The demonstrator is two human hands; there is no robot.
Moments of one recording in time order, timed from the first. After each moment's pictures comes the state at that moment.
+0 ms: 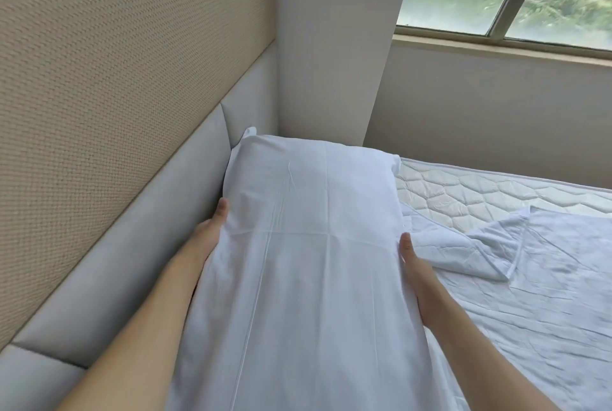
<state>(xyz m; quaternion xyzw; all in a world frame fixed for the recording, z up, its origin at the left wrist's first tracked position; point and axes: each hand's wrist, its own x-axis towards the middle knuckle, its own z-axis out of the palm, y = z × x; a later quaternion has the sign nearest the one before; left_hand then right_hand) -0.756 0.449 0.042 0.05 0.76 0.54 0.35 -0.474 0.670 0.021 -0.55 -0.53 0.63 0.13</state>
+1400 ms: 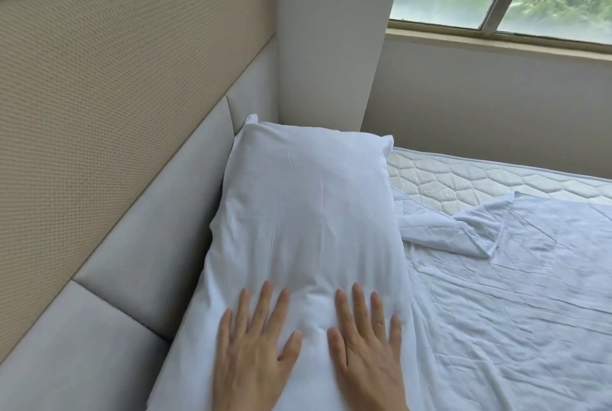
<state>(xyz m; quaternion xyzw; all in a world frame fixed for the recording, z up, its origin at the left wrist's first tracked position) -0.538 0.358 -0.030 0.40 0.91 0.12 0.06 -0.401 0.497 -0.019 -0.37 -0.91 0.16 -0.05</state>
